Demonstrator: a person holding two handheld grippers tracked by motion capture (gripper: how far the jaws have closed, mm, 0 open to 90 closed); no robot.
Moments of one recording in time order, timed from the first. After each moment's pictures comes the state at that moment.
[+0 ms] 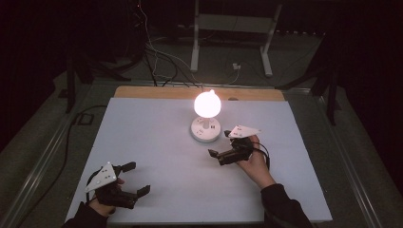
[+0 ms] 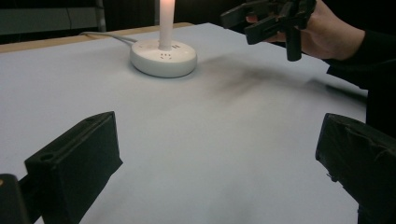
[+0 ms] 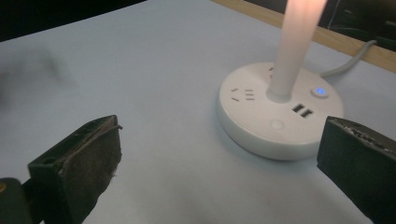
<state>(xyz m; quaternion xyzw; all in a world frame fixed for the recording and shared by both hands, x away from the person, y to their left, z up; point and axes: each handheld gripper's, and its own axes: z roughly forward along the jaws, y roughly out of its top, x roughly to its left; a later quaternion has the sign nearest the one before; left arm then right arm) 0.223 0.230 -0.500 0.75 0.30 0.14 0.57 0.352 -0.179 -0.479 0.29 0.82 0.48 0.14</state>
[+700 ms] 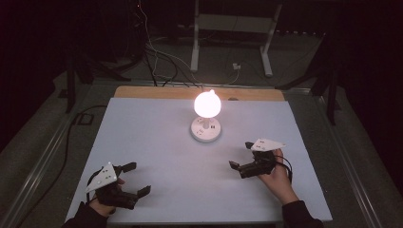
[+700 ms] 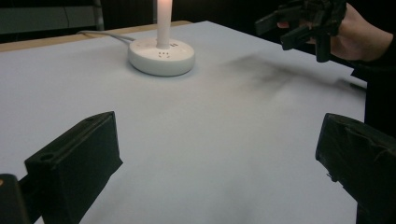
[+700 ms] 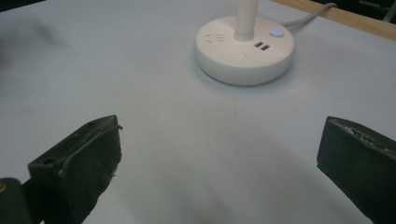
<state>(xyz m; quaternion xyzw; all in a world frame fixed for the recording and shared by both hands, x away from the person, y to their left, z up) 0.223 0.229 -0.499 0.75 0.30 0.13 0.57 0.311 -0.241 -0.484 0.32 0.82 0.45 0.15</state>
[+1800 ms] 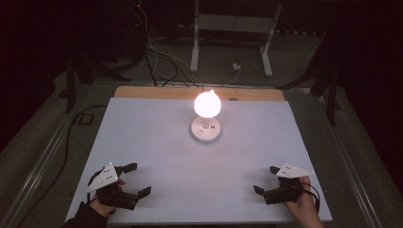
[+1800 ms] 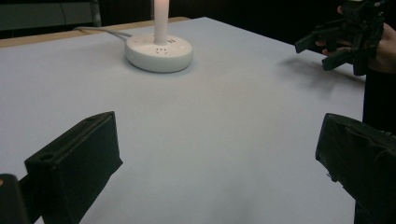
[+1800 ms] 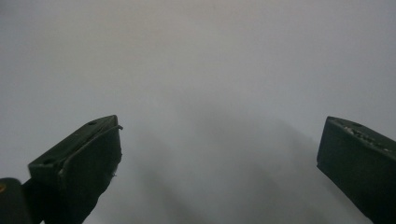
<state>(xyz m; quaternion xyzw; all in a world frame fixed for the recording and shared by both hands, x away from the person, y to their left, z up) 0.223 0.228 -0.501 0.76 0.30 0.13 0.57 0.246 -0.309 -0.513 0.37 0.82 0.41 0.15</state>
